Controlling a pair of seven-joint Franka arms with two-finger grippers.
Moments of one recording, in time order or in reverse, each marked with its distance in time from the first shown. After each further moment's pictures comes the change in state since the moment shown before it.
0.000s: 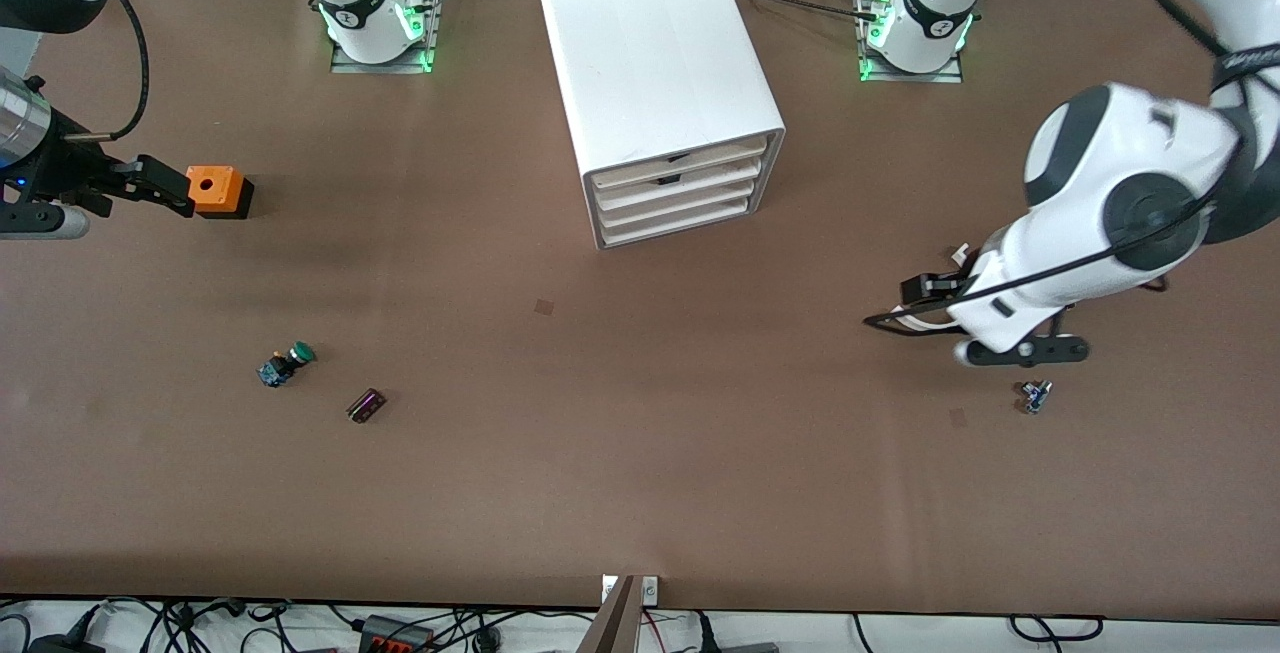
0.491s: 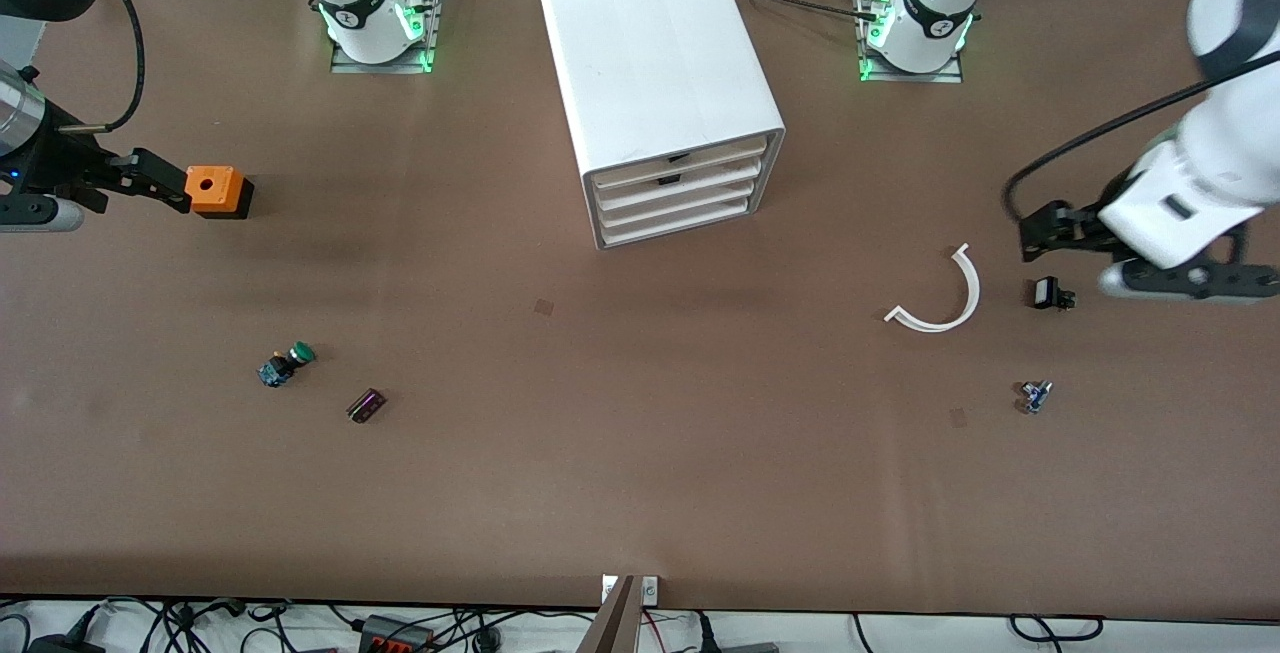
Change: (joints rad) left arm -0.058 -0.212 0.246 0.023 -0.129 -0.065 0.259; right arm 0.003 -0.006 0.000 0.005 0.000 -0.006 0.001
